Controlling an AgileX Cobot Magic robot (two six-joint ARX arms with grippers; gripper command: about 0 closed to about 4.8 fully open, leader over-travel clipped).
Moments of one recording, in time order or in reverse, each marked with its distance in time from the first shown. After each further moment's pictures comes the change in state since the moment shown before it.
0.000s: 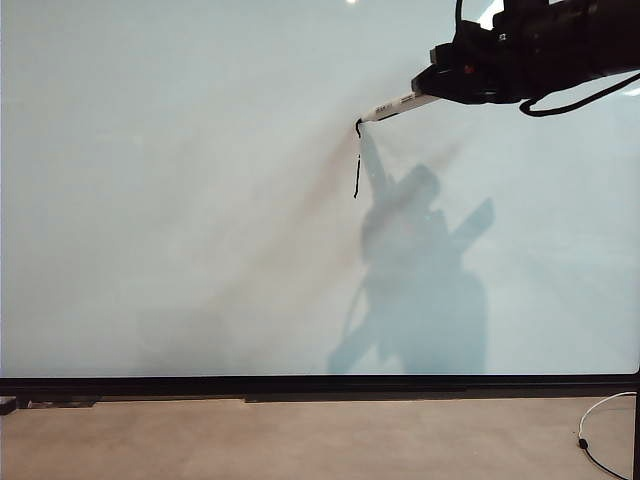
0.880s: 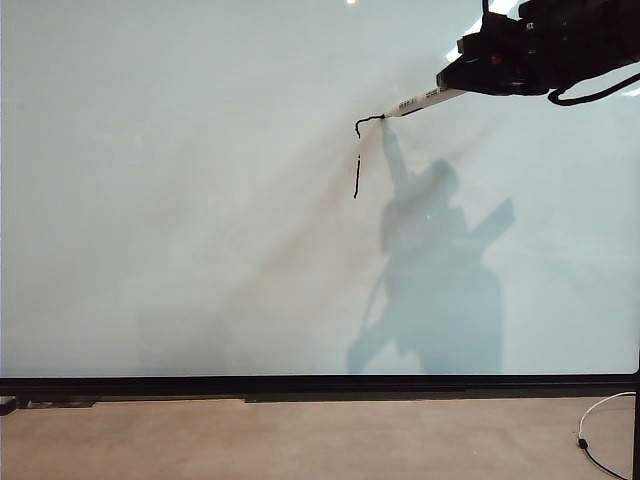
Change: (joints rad) left arm 0.000 0.000 0.000 0.000 0.000 0.000; right arm -0.060 -0.064 -0.003 -0.085 -0.013 -0.003
